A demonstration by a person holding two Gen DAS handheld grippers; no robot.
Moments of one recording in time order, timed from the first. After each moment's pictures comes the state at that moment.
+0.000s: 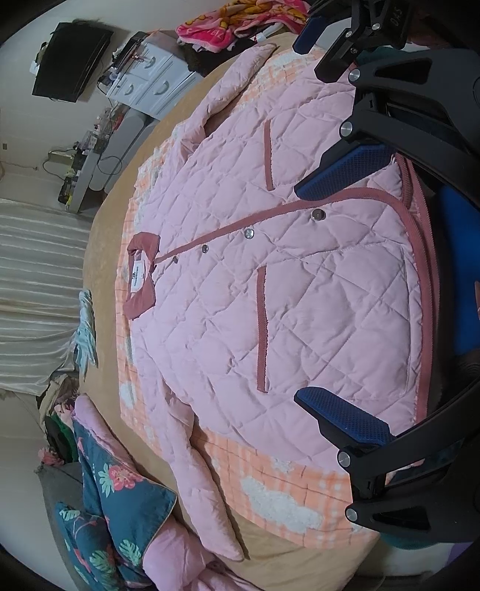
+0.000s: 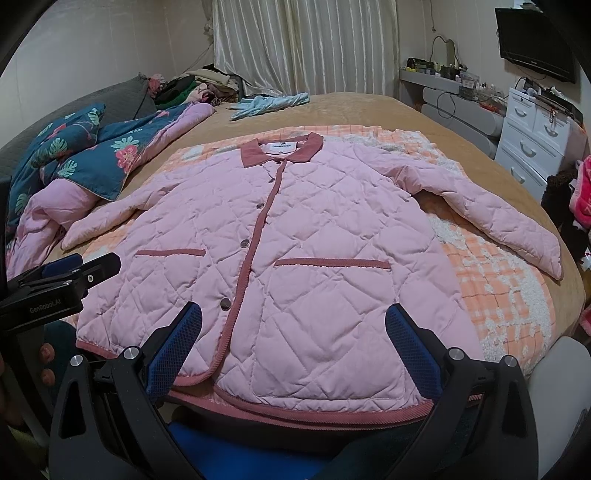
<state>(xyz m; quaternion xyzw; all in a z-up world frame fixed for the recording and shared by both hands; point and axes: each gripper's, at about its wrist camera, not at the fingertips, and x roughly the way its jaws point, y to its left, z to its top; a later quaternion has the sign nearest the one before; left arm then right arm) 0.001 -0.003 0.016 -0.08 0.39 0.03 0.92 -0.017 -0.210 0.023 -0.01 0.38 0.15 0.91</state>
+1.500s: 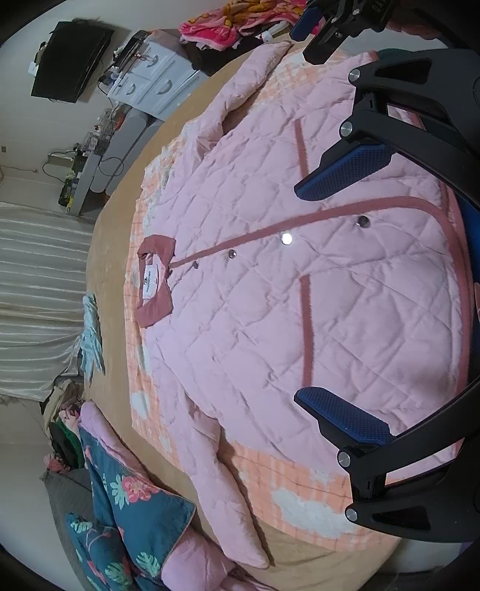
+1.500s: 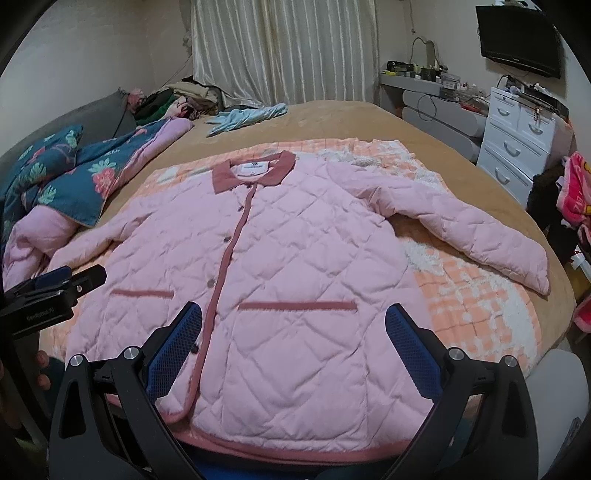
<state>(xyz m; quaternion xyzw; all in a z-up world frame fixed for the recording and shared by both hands) 0.052 -0.006 0.037 -0.07 0.38 0.03 0.92 0.031 -0.235 0.047 0.00 0.36 0.11 0.92</state>
